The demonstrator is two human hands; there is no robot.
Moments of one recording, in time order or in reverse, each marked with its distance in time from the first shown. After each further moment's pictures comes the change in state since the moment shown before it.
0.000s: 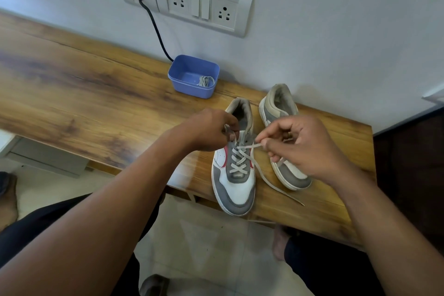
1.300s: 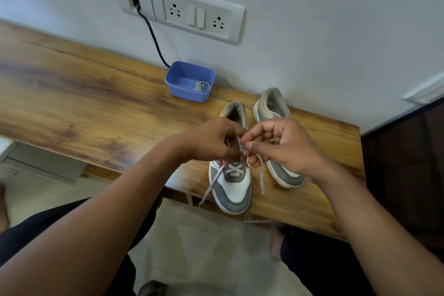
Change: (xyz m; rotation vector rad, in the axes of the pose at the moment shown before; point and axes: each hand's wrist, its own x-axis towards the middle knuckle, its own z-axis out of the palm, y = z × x) left_hand -0.035 0.023 -0.008 -0.465 -0.188 0.189; right_hand -0.001 -0.009 0.011 0.258 -0.137 0.108
